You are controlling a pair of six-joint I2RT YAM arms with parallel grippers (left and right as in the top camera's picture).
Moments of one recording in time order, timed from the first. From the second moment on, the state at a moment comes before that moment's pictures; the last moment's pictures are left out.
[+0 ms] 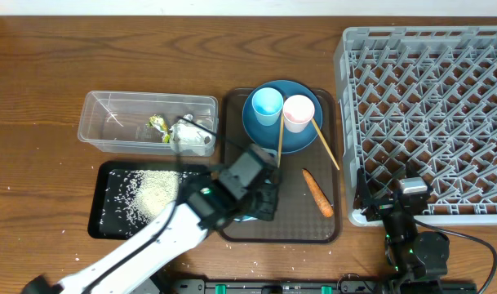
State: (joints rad) left arm -0.83 1.28 0.93 -0.72 0.17 -0.60; right arm 0.10 0.01 0.01 -0.07 -0.05 0.01
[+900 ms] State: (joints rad) left arm -0.85 1.47 0.93 -0.68 0.08 -0.68; right arm 0.10 0.01 0.01 -0.07 -0.05 0.01
